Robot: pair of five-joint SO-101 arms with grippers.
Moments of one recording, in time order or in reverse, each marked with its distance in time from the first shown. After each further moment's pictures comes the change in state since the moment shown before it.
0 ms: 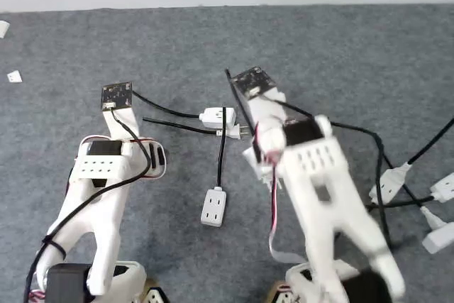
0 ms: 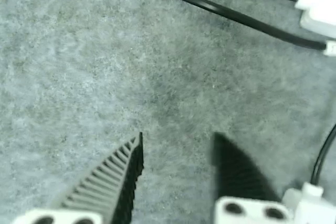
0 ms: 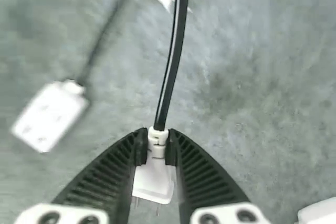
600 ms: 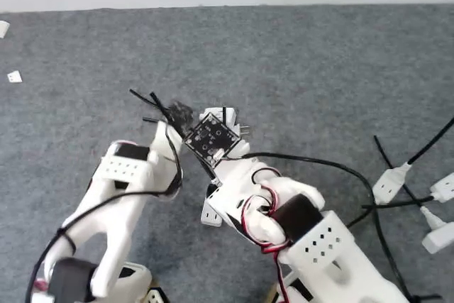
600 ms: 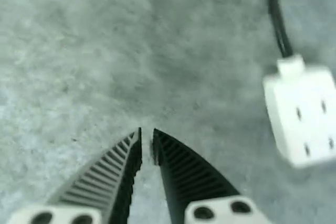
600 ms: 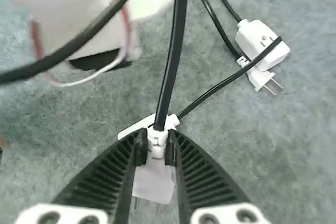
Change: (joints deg) left arm 10.7 -0.3 3.4 6.0 -29.0; right arm -20.2 -25.4 17.0 -7.7 -3.7
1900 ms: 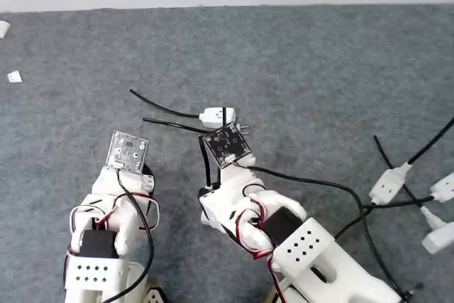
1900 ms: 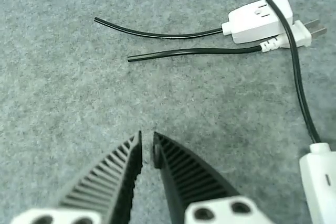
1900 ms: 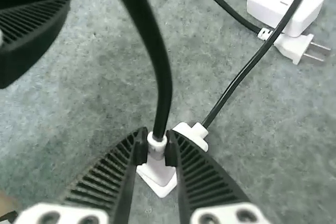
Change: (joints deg) left arm -9.1 -60.2 33.5 -12.6 8.9; right arm -1.6 0.0 21.4 -25.0 -20.1
